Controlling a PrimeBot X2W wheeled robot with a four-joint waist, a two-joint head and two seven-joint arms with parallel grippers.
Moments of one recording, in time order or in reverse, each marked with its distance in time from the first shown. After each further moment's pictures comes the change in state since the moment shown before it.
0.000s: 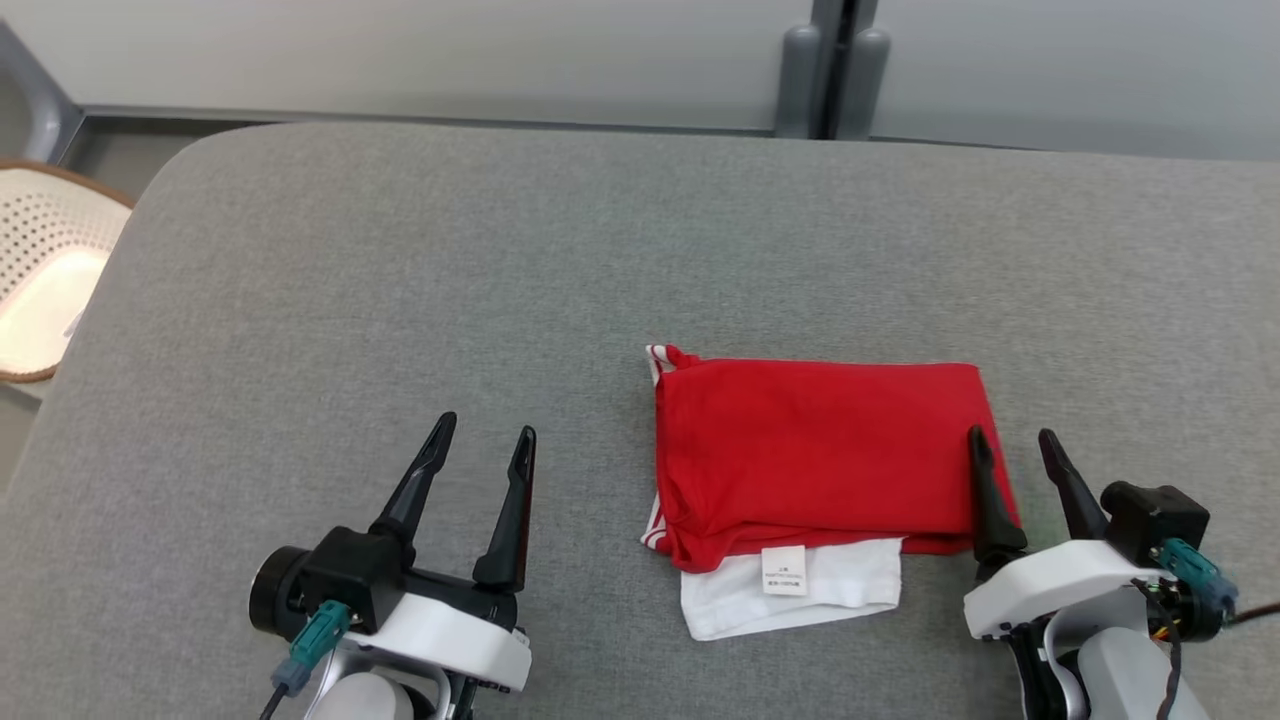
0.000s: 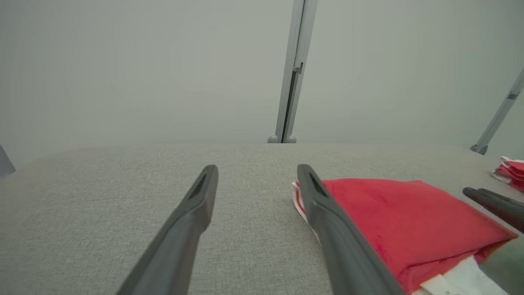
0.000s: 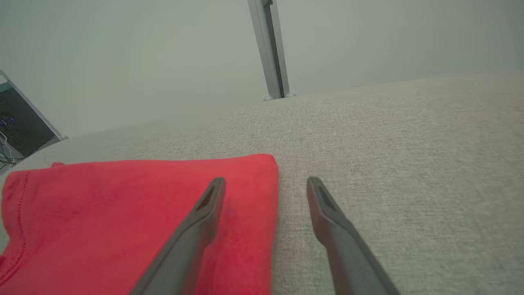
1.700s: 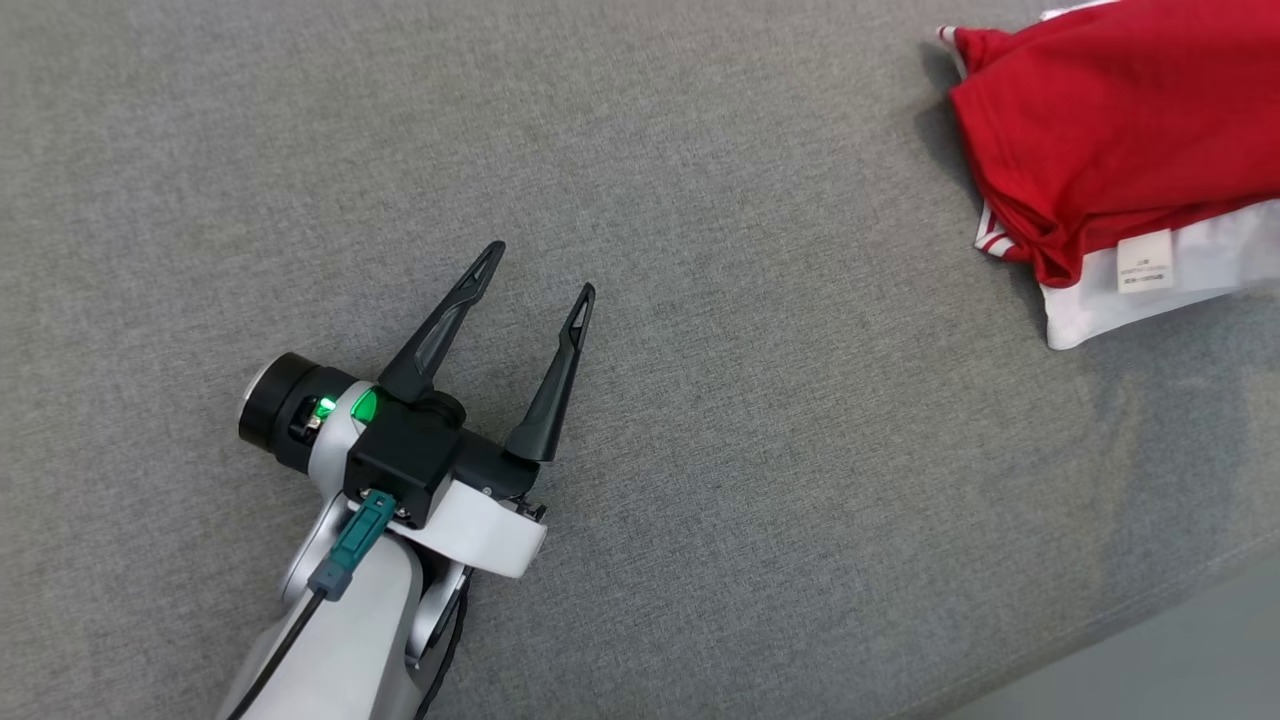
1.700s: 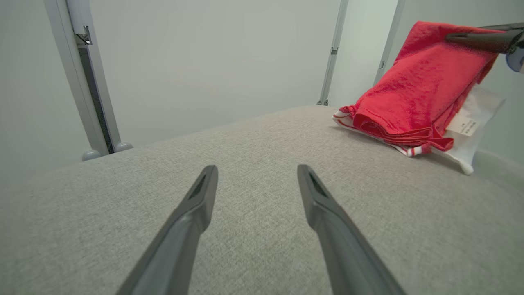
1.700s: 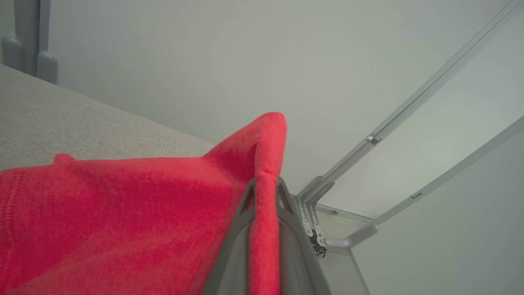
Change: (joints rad) left arm -0.242 0.051 -0.078 -0.060 0.197 -0.035 0.000; right arm -0.480 -0.492 0.093 0.037 -0.151 0.001 -0.017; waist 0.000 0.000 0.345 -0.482
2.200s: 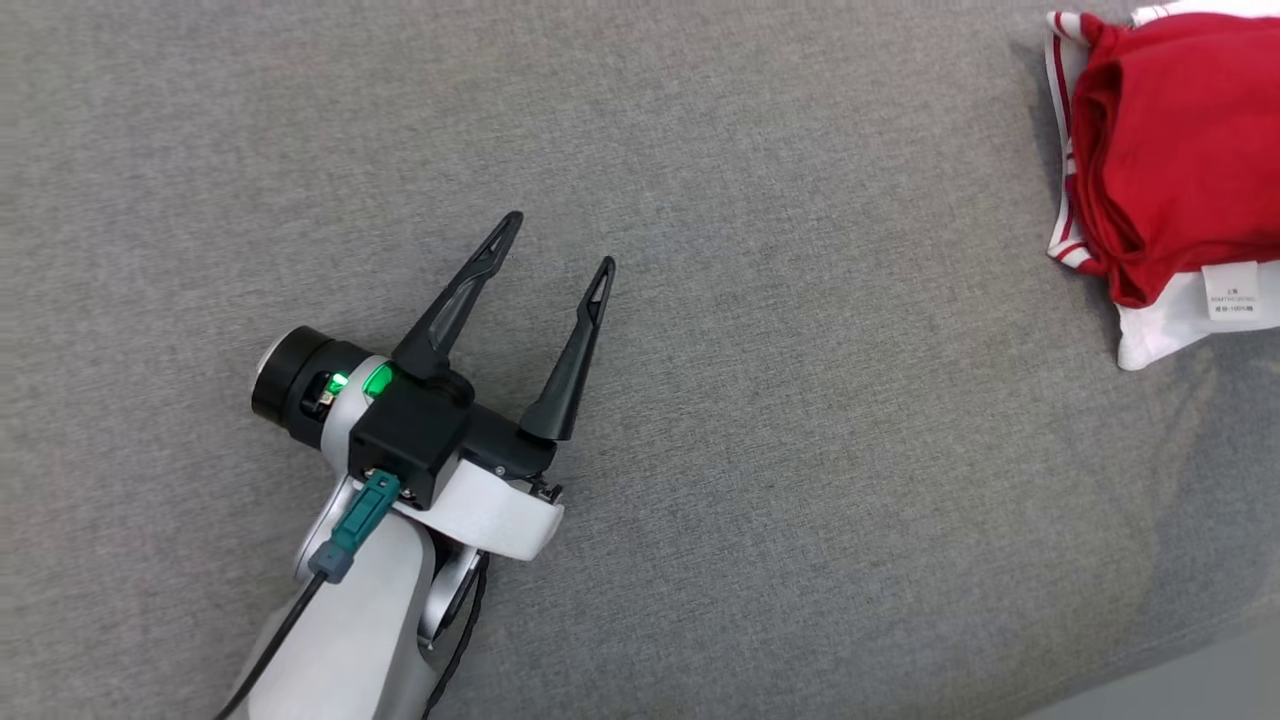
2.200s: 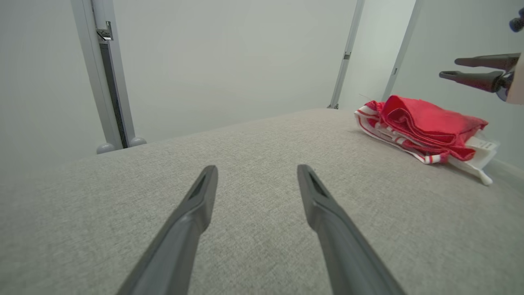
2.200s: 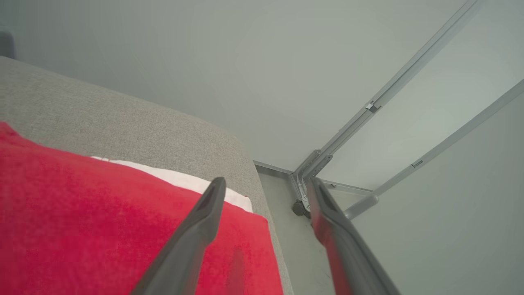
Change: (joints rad) left arm -0.038 -0.017 -0.007 -0.013 -0.014 -0.003 -0.001; right arm -0.062 0.018 -0.128 0.171 -0.065 0.000 0.000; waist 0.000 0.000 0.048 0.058
